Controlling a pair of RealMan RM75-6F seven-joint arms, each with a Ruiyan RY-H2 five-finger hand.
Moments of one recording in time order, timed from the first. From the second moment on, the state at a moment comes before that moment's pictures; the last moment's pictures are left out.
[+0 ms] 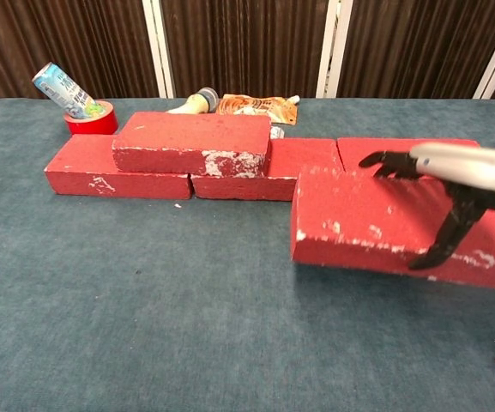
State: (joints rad) left arm -0.42 -1.23 -0.10 -1.51 0.99 1.07 0.30; right arm 0.64 -1.33 0.08 -1.99 -0.84 1.14 -0.53
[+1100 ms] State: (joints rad) left arm -0.50 -1.30 -0.14 -1.49 0.84 0.98 0.36; right arm 1.09 -1.21 0.25 -1.60 -0.40 0.76 -0.52
